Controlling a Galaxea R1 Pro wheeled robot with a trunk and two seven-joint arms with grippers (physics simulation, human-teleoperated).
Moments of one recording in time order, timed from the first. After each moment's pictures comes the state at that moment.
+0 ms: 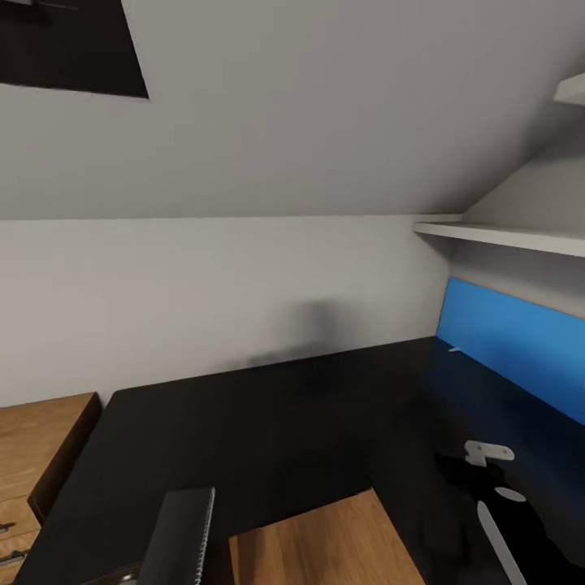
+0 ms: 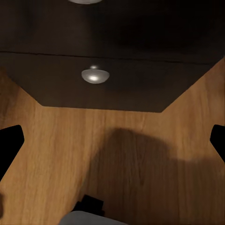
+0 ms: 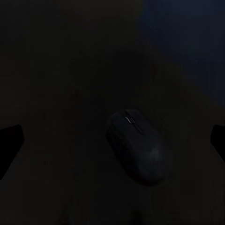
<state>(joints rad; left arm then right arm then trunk) 0.03 -0.06 0.14 -0.37 0.14 -0.38 0.09 -0.25 -0.20 -0.10 -1.18 -0.15 0.42 -0.11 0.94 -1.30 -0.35</state>
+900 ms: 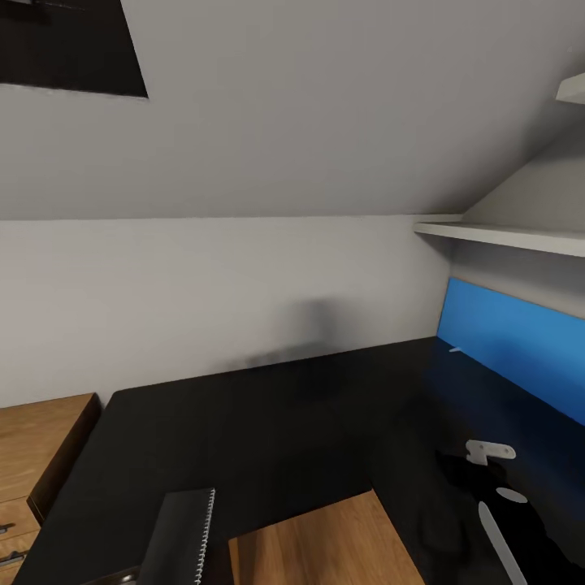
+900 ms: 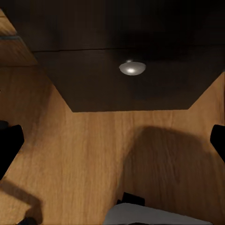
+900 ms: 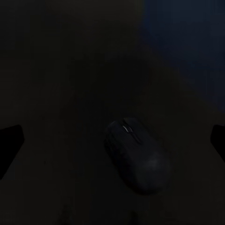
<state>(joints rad) 0.04 0.04 0.14 -0.02 0.14 -0.81 0.00 -0.25 -0.21 -0.11 -1.18 -0.14 0.39 -0.11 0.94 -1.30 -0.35</state>
